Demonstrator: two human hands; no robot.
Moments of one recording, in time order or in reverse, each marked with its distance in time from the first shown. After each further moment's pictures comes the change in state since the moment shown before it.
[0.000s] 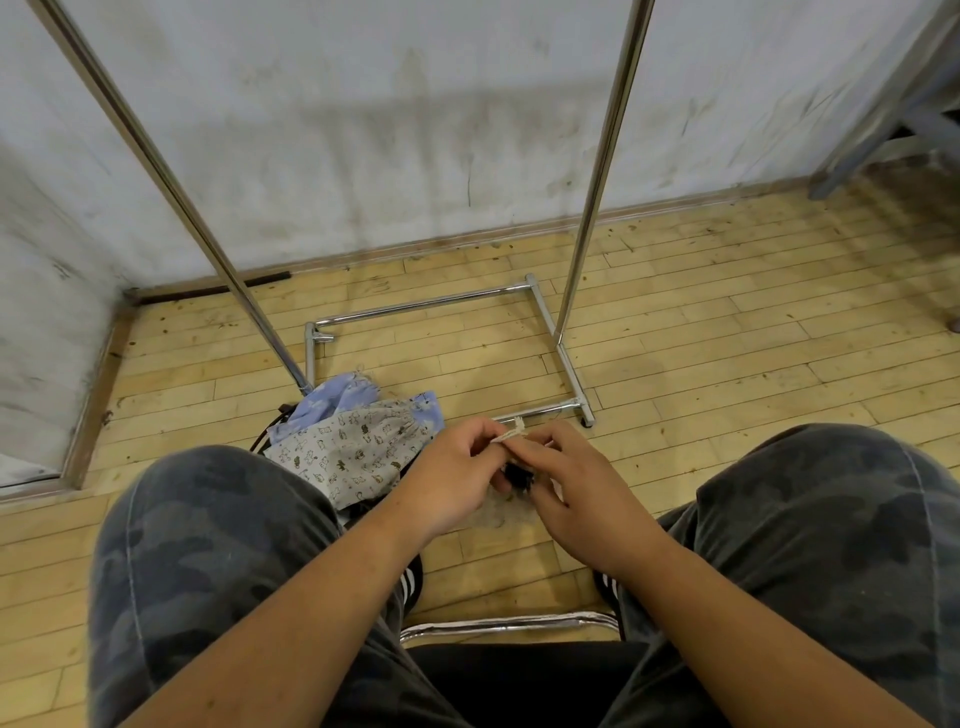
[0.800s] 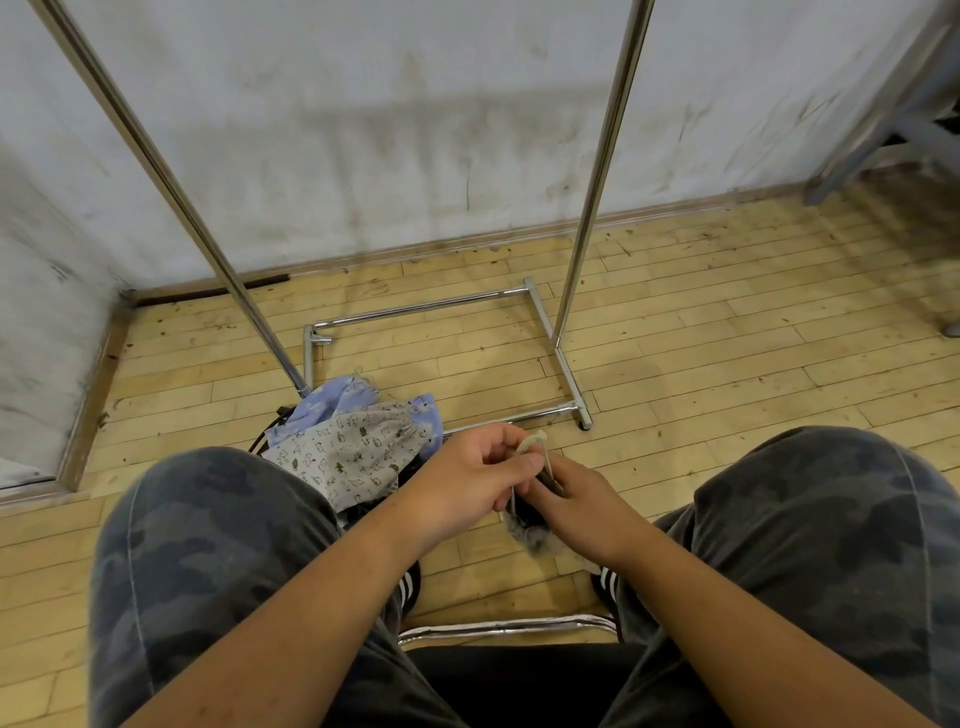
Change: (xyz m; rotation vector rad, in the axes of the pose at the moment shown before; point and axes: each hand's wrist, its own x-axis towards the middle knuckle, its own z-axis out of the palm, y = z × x) left_hand -0.007 0.010 0.002 -0.159 -0.178 0.083; right_hand 0.000 0.001 0.002 0.381 -0.159 0.373
